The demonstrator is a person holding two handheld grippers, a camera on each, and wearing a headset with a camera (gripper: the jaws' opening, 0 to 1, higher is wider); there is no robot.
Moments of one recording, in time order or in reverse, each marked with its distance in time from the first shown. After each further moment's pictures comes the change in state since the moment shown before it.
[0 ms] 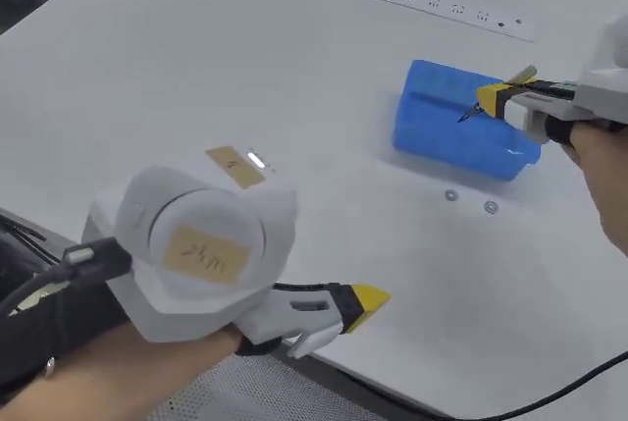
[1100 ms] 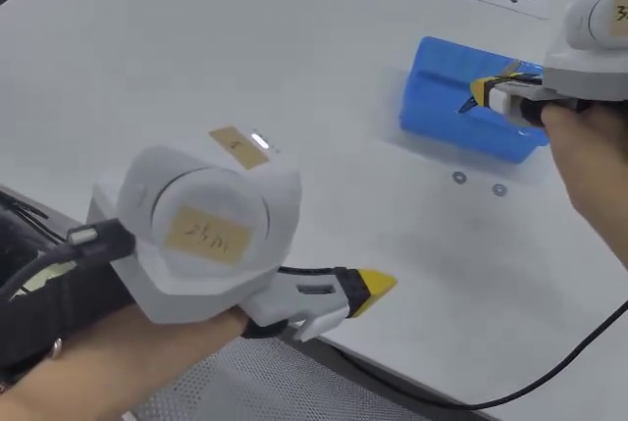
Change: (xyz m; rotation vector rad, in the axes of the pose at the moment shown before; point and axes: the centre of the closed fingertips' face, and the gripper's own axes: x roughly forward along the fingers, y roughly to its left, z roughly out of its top) left arm 0.001 0.001 -0.006 -0.031 -0.002 -0.007; right arm 0.058 -0.025 -0.035 0.040 0.128 -0.051
